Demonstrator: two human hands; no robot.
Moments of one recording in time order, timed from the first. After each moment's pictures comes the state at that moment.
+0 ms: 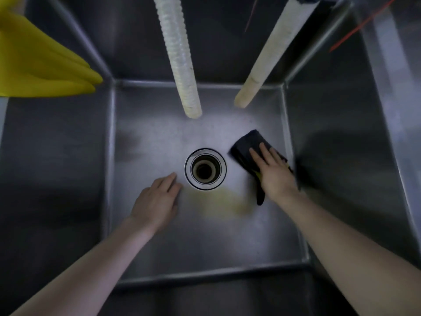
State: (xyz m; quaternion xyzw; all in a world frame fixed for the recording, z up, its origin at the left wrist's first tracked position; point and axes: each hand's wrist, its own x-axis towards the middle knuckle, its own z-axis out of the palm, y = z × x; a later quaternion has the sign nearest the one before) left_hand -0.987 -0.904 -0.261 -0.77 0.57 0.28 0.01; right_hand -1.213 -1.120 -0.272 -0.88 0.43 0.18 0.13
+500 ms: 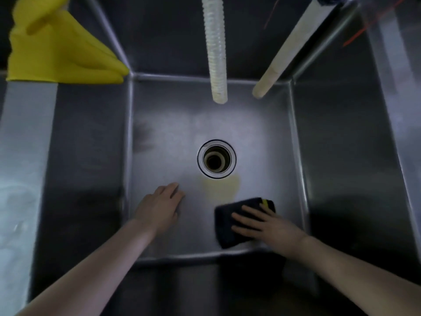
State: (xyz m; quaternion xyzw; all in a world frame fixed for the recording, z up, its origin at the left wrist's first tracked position) left_hand -0.986 -0.856 -0.242 -0.74 0.58 0.33 0.09; right_hand -1.281 -1.007 -0.266 -0.96 -0.02 0.28 0.05
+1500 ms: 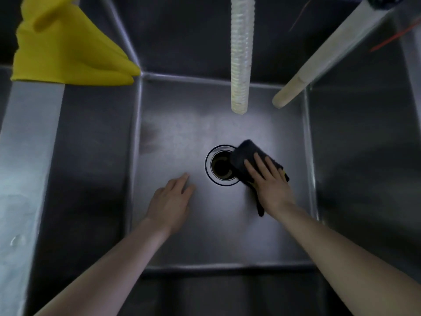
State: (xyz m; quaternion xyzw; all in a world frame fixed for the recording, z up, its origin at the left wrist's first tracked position) left_hand -0.984 -0.876 -0.257 -0.78 0.57 0.28 0.02; right_hand -1.190 -1.064 -0.276 -0.91 0.36 0.19 0.12
